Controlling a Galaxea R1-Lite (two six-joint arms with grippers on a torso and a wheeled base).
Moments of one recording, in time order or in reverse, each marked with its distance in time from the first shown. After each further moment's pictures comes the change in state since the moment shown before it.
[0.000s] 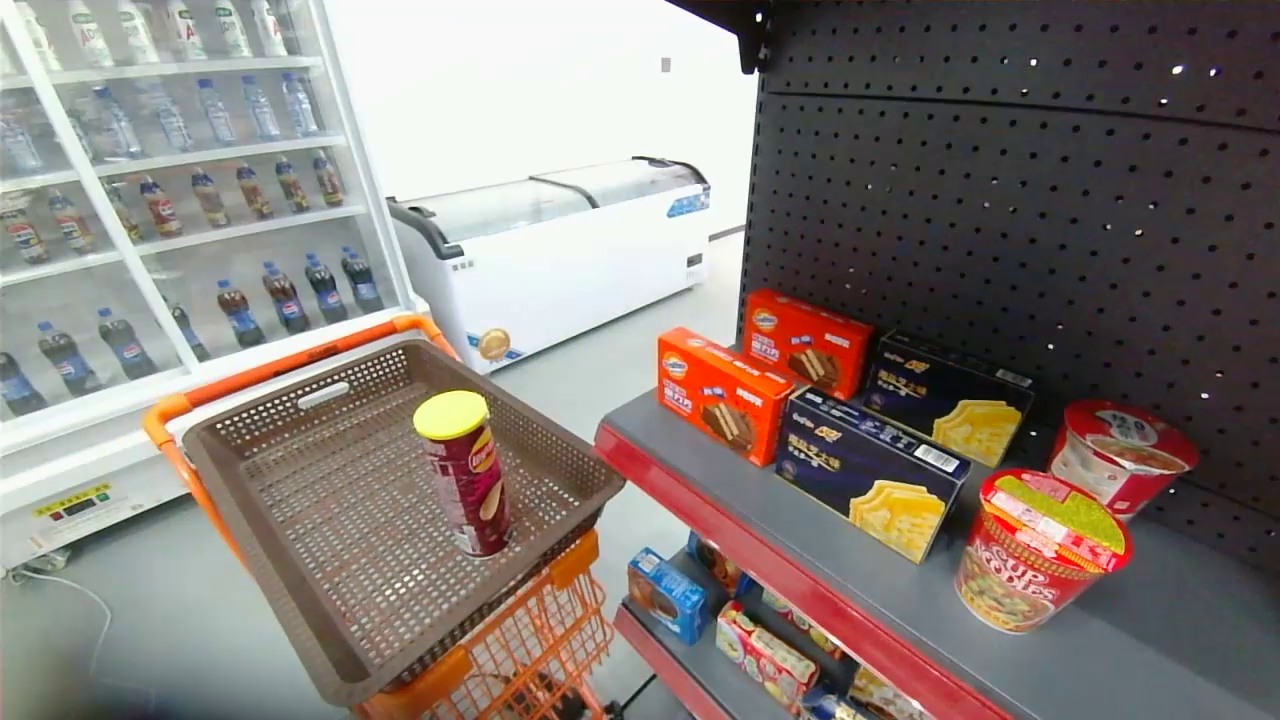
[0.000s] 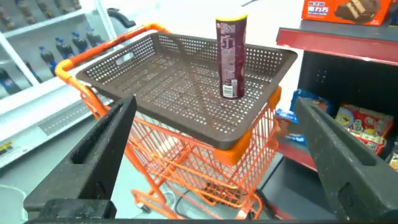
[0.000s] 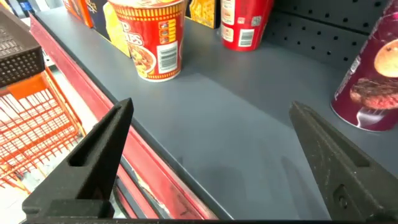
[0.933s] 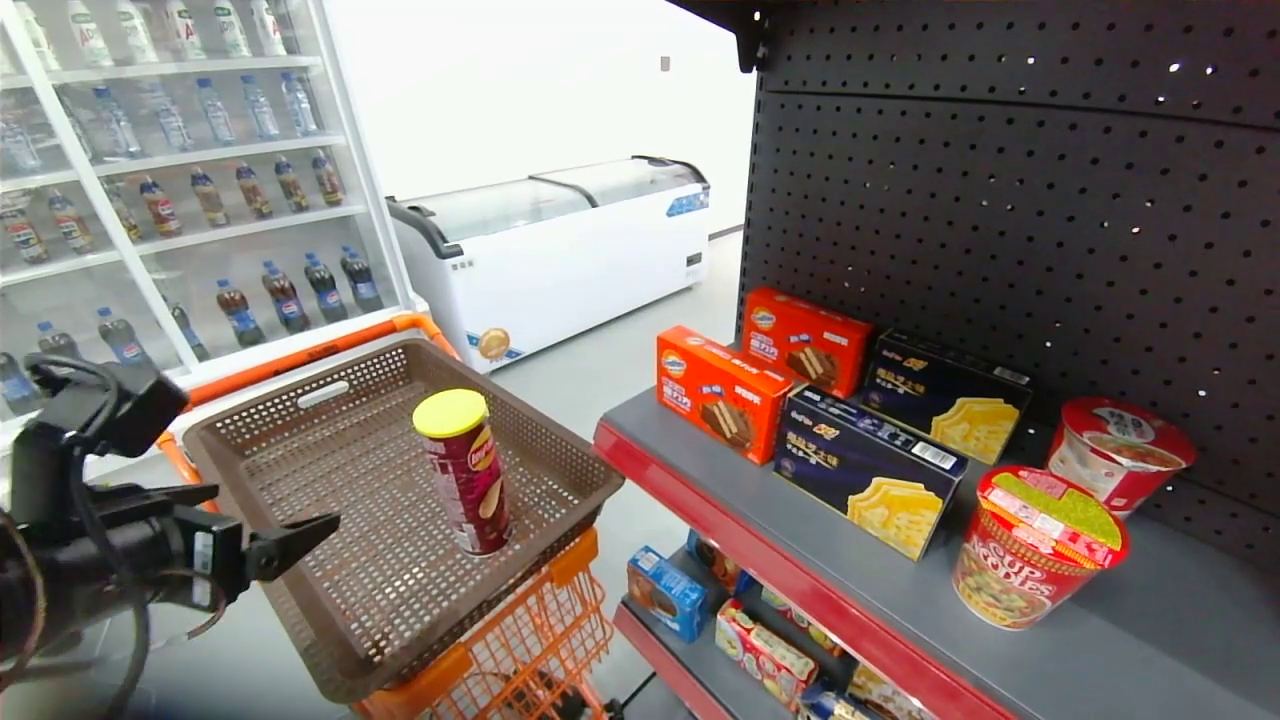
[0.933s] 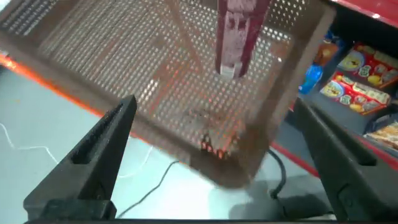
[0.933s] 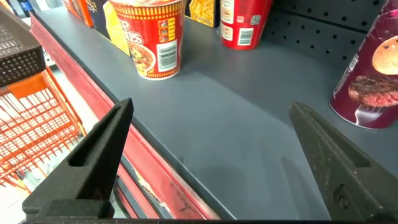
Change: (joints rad) left arm 0.012 1.251 -0.454 -0.257 -0.034 0.000; right arm 0.001 0.000 0.000 0.000 0.000 0.000
